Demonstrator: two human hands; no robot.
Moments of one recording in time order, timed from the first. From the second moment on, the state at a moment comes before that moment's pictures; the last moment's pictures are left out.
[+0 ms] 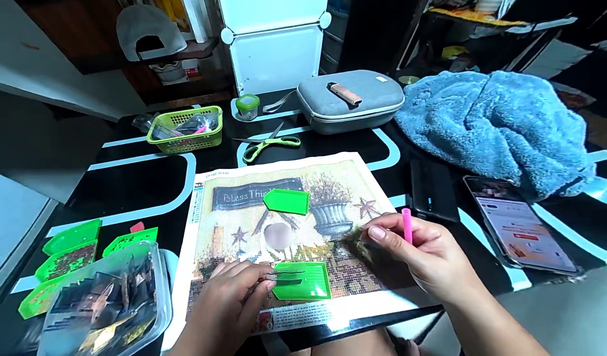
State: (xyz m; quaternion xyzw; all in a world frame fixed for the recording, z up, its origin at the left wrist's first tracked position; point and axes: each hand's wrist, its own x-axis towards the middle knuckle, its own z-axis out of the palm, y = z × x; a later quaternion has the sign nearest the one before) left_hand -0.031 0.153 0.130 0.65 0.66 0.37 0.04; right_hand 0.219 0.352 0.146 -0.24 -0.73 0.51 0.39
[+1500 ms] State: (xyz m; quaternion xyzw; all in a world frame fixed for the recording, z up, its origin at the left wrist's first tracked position) left_hand -0.006 0.131 0.134 0.27 0.46 0.72 0.44; right_hand 0.160 0.291 0.114 -0.14 -0.80 0.42 0.41
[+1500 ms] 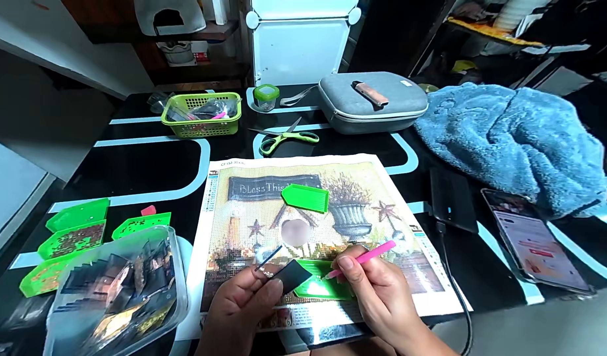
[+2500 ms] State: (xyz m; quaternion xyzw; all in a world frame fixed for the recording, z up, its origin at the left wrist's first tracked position) left_hand -0.005 0.125 0.141 0.27 0.48 0.70 0.45; right_hand 0.194 0.338 0.121 -0.34 -0.75 0.38 0.42
